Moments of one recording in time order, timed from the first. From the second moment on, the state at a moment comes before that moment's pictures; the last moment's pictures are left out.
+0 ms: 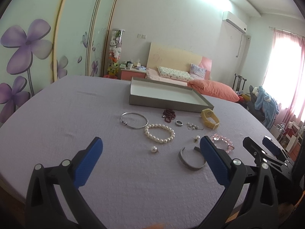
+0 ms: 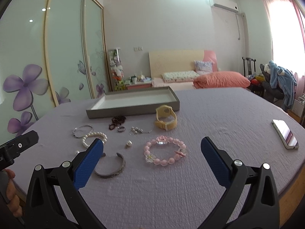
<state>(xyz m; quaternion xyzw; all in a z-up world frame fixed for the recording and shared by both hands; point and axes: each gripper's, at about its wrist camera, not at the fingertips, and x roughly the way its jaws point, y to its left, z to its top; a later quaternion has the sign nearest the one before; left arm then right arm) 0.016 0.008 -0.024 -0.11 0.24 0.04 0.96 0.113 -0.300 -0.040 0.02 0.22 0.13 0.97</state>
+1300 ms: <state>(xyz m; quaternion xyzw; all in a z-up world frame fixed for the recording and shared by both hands) 0.103 0.010 -0.078 -0.07 0.39 0.01 0.92 0.233 -0.308 -0.079 -0.02 0.43 0.12 0.90</state>
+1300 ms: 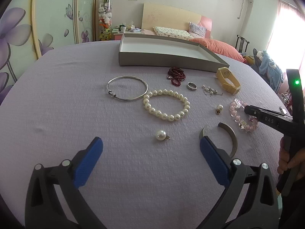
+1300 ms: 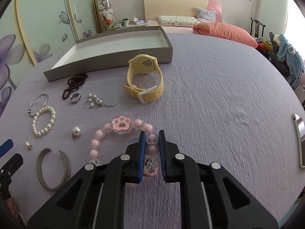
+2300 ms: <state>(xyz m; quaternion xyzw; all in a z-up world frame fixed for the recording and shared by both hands) 0.129 -0.011 -0.087 -0.03 0.41 0.00 0.91 0.221 -0.305 -0.037 0.04 0.36 0.19 0.91</state>
